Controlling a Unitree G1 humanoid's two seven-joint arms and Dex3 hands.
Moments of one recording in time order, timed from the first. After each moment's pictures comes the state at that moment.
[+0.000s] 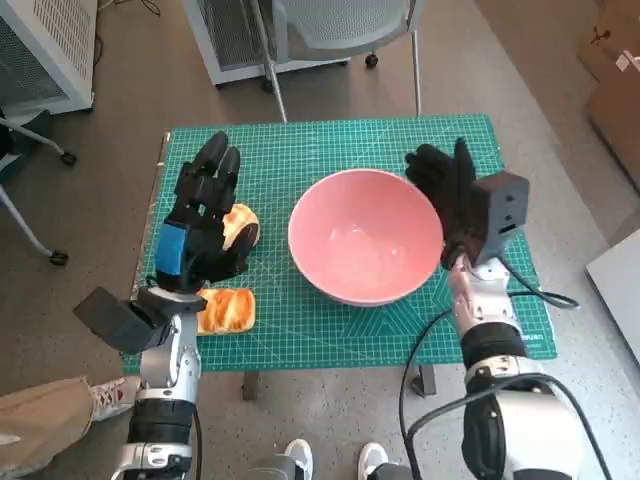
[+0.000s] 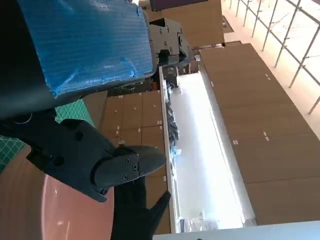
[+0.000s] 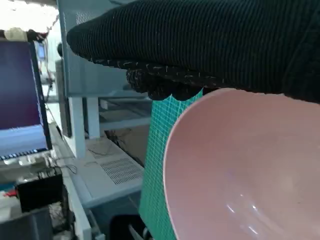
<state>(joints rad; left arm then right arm) -0.40 0.14 0.19 0.42 -0.30 -0.47 -0.43 -1.00 -0.10 -0.25 1.33 0.03 -0.32 0.15</state>
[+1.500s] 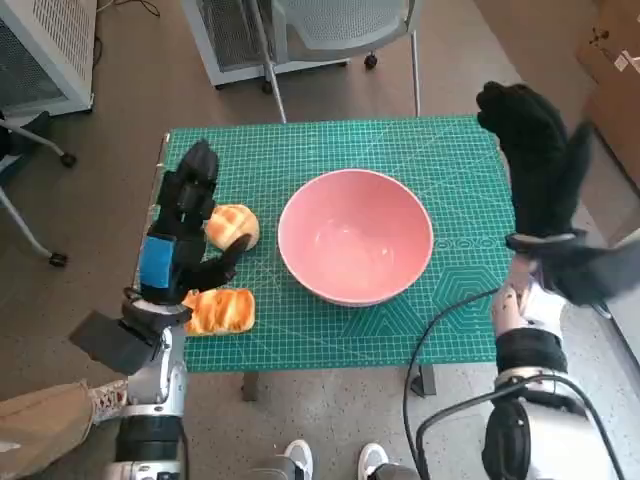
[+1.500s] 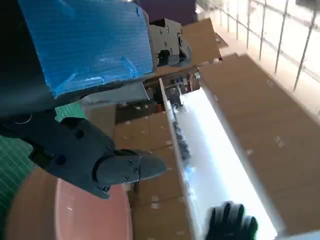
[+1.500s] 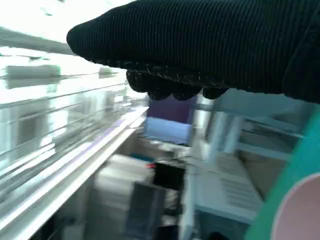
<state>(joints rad) -0.31 0.22 0.17 0.27 -0.08 -0.52 -0.30 -0.88 -0.18 -0.36 1.05 0.34 -0.92 0.63</state>
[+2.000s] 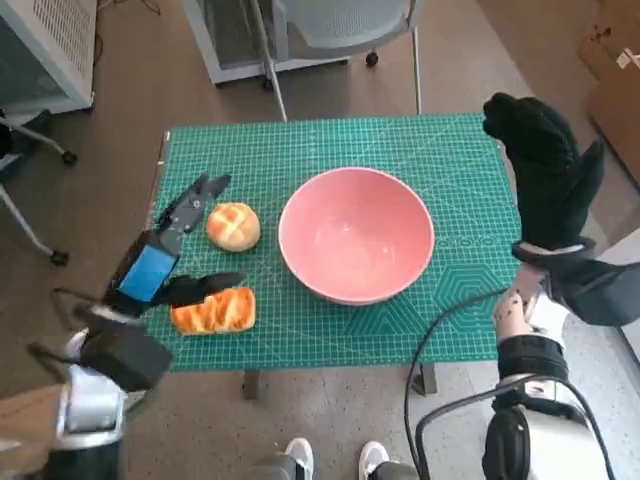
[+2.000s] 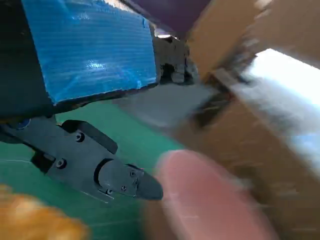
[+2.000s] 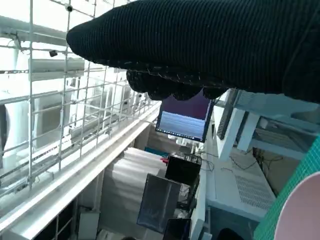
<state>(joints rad) -0.15 0.43 0.15 -0.15 0.35 -0.09 -0.32 -0.86 -0.18 -0.37 1.04 0.37 -0.91 0.67</state>
